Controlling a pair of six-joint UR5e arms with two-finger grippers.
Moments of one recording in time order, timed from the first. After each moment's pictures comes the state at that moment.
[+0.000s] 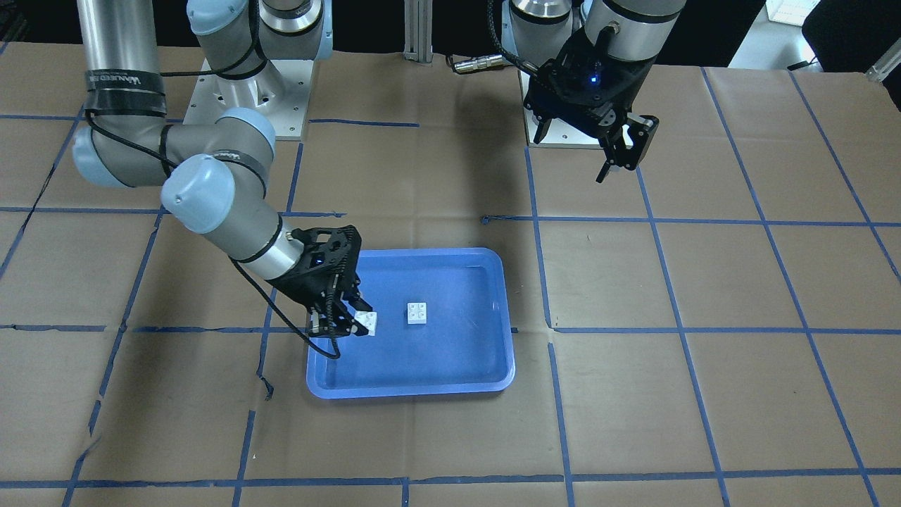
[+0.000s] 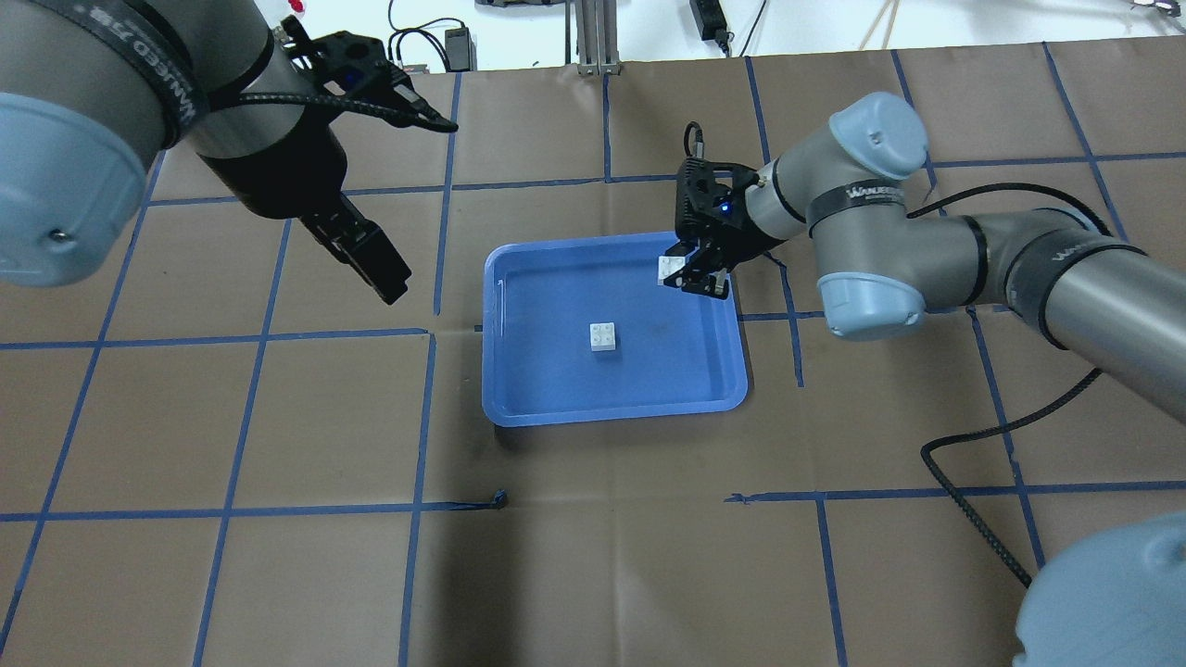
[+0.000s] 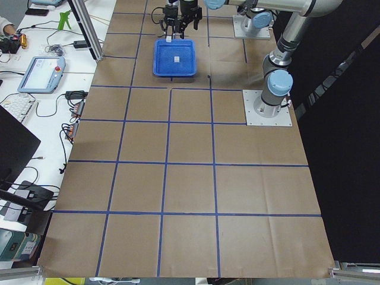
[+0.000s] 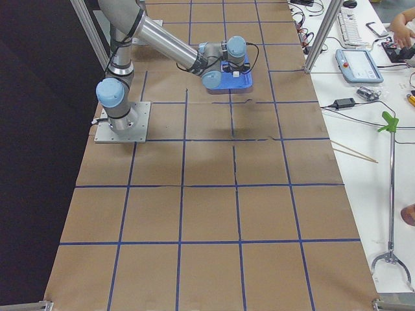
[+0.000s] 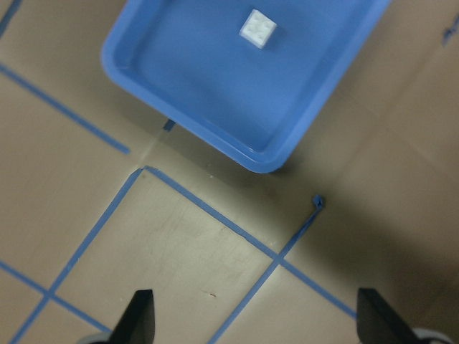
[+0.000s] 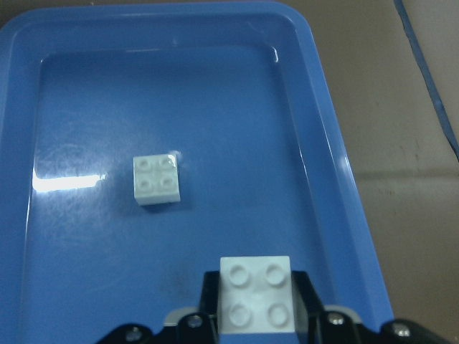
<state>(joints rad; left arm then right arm) -1.65 -1.52 -1.59 -1.57 1.55 0.48 1.66 -1.20 1.91 -2.50 -1.06 -1.36</state>
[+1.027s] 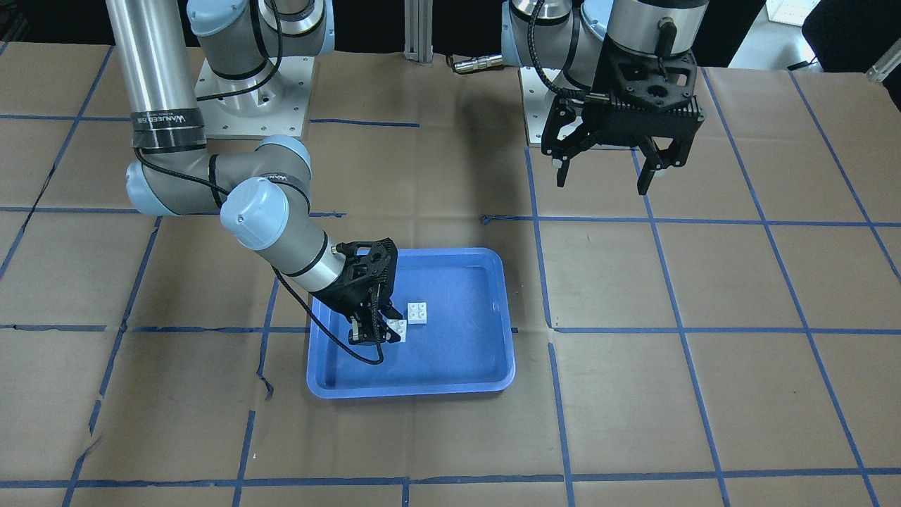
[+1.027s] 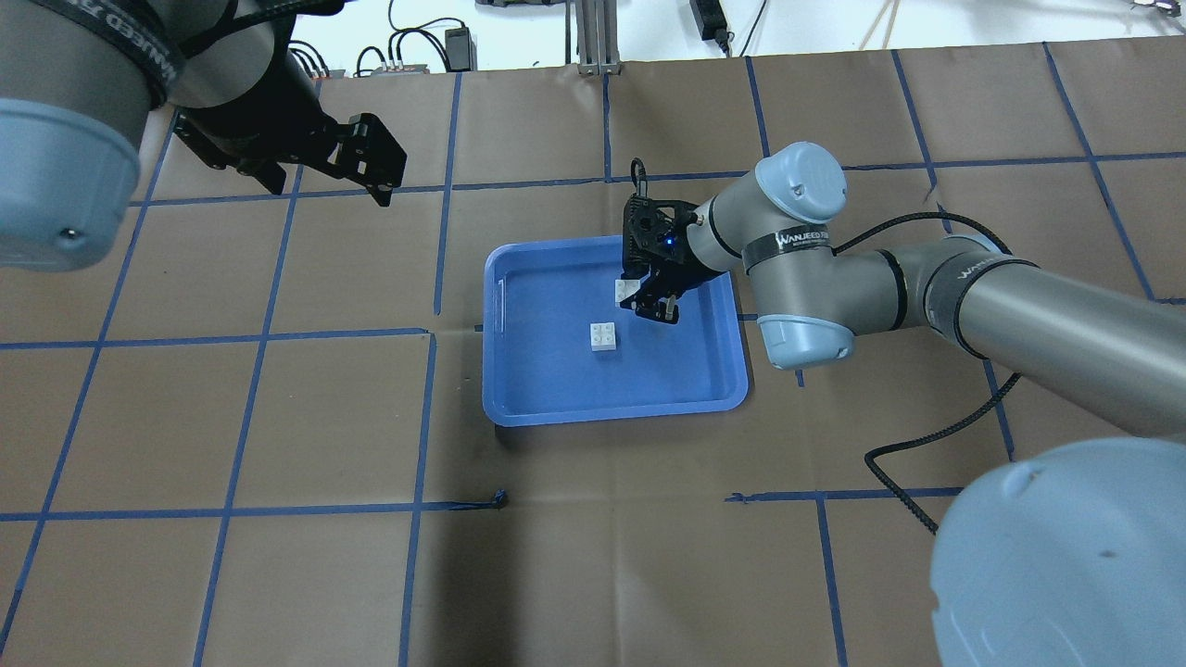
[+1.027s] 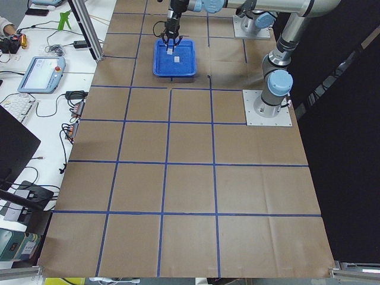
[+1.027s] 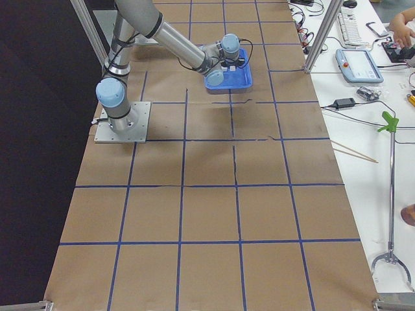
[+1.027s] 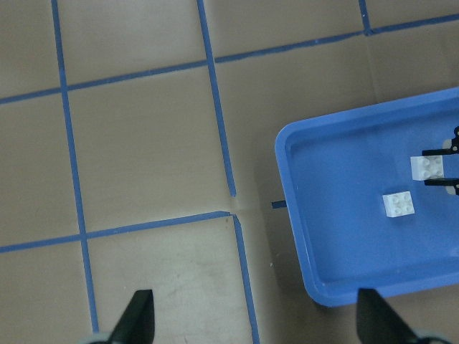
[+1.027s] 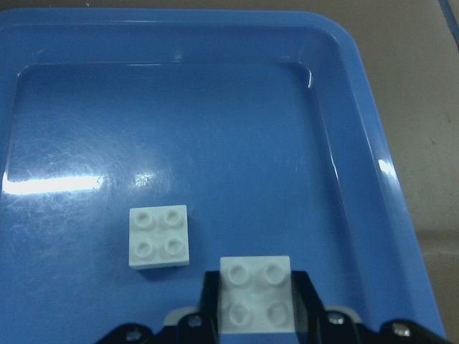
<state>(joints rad) -1.64 -1.53 -1.55 -1.49 1.62 0.07 1.70 -1.11 1.92 -2.63 -1.07 -1.35</state>
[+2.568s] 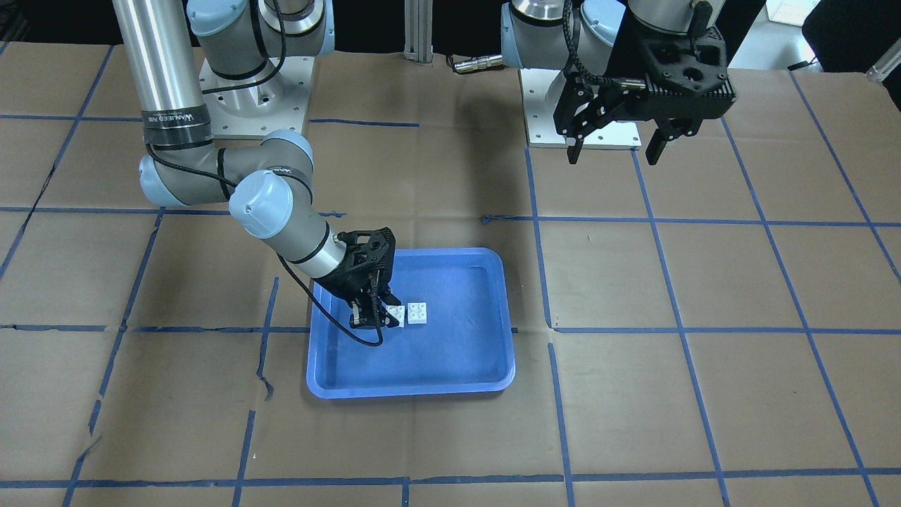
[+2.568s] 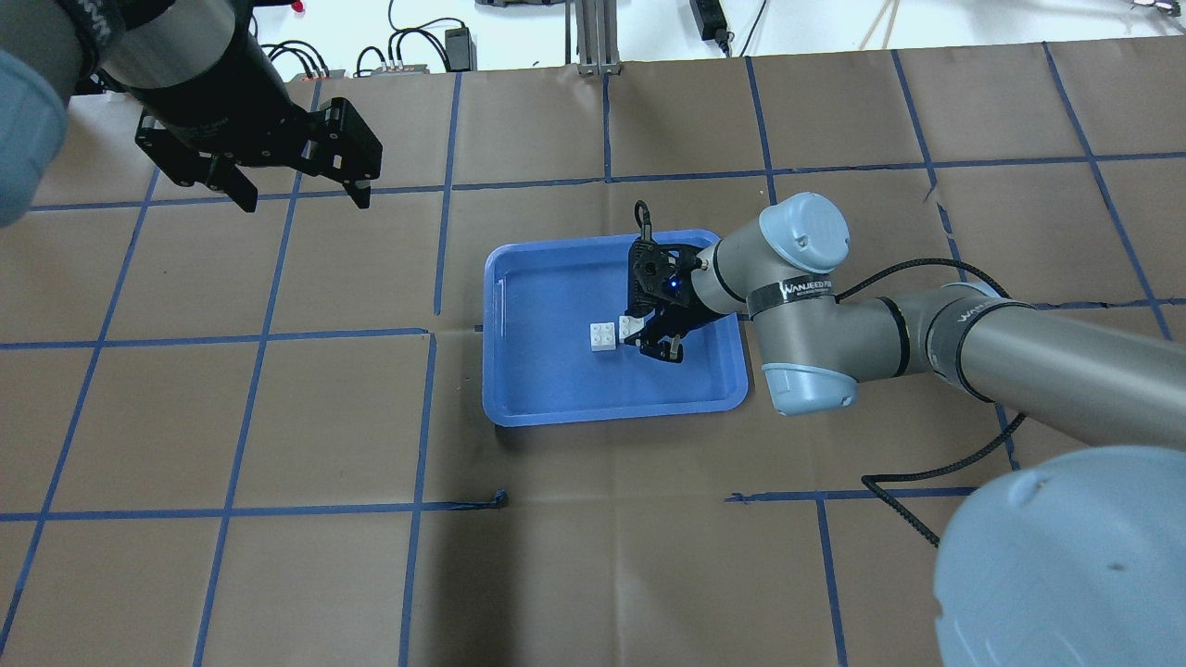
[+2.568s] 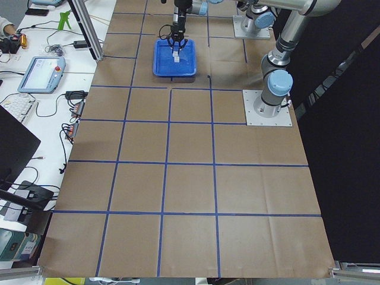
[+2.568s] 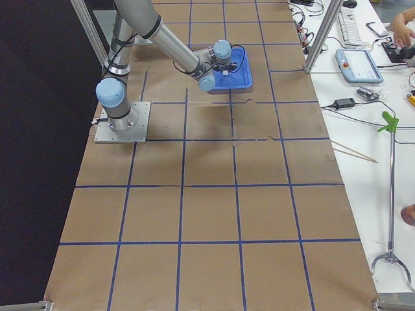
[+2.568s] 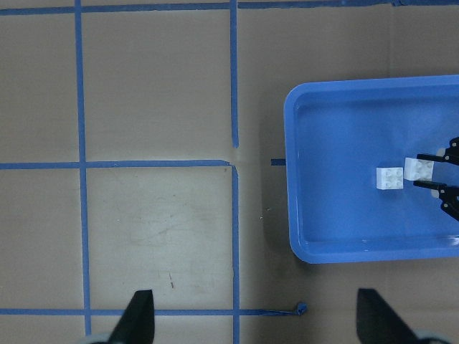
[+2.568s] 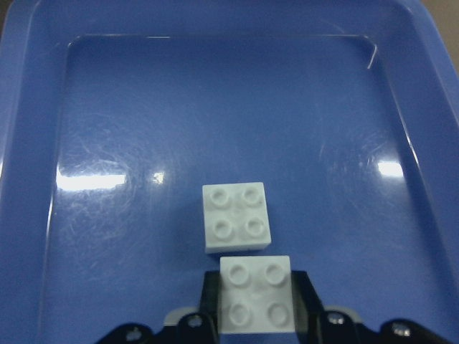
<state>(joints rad) -1.61 -1.53 -1.52 -1.57 1.60 -0.04 1.71 -1.12 2.04 -2.72 -1.06 -1.36</state>
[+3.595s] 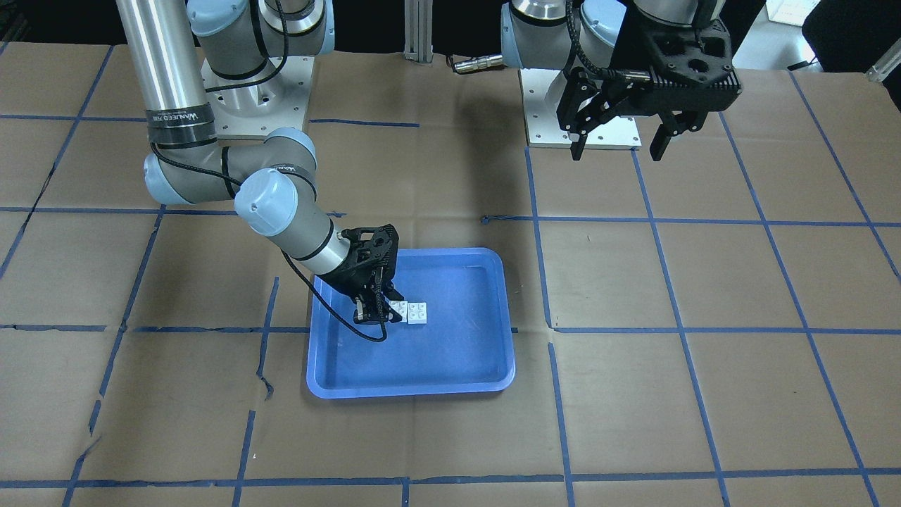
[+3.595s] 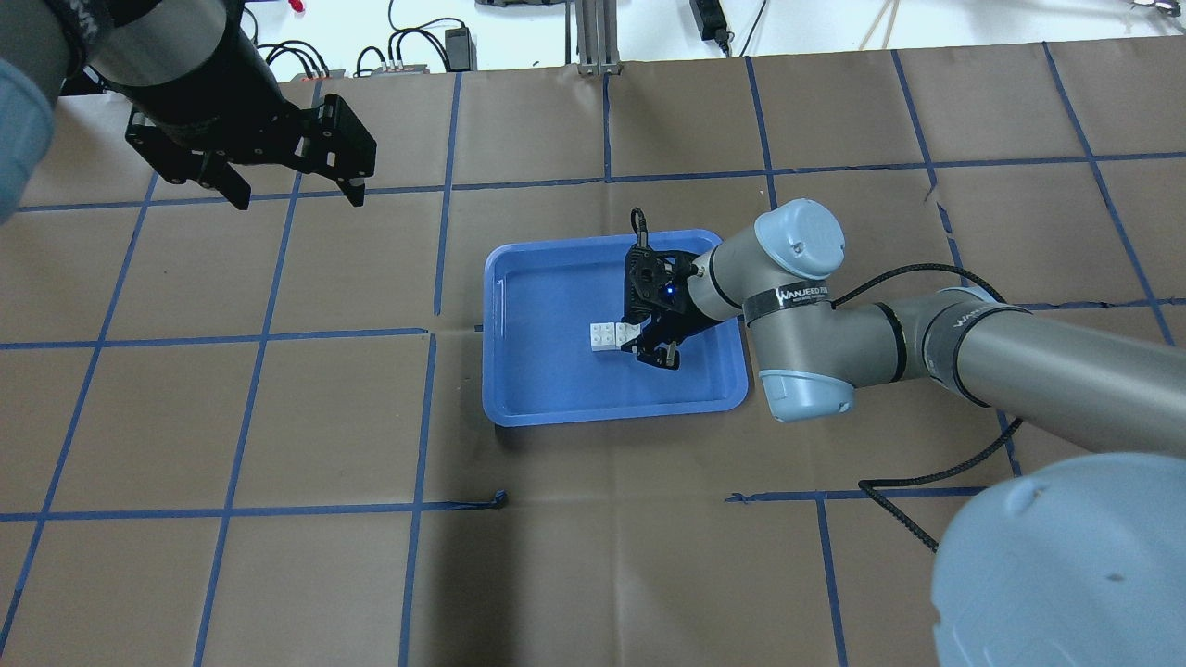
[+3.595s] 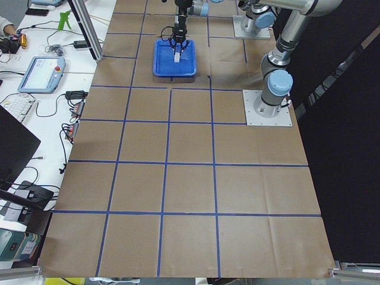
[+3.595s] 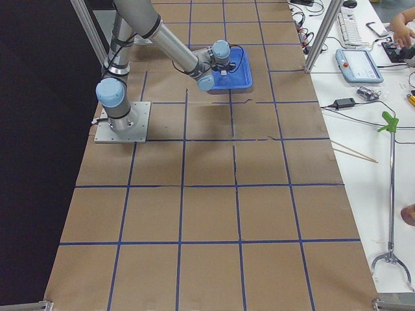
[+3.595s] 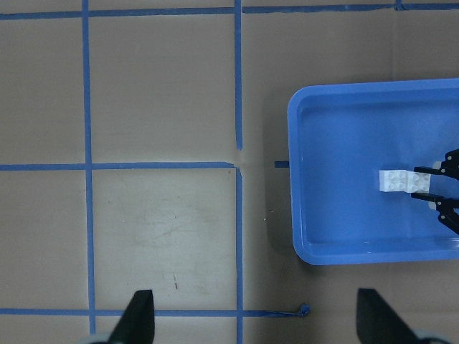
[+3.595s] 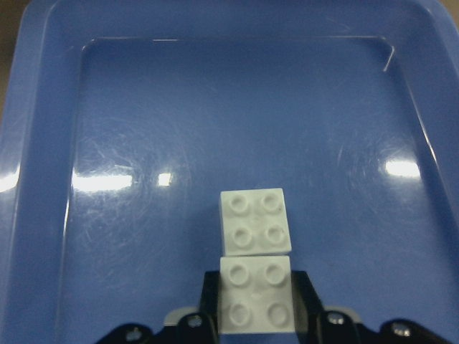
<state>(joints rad) -1.61 -1.52 -1.52 -1.57 1.60 -0.03 1.72 -1.12 2.05 -2.72 -1.06 -1.34</state>
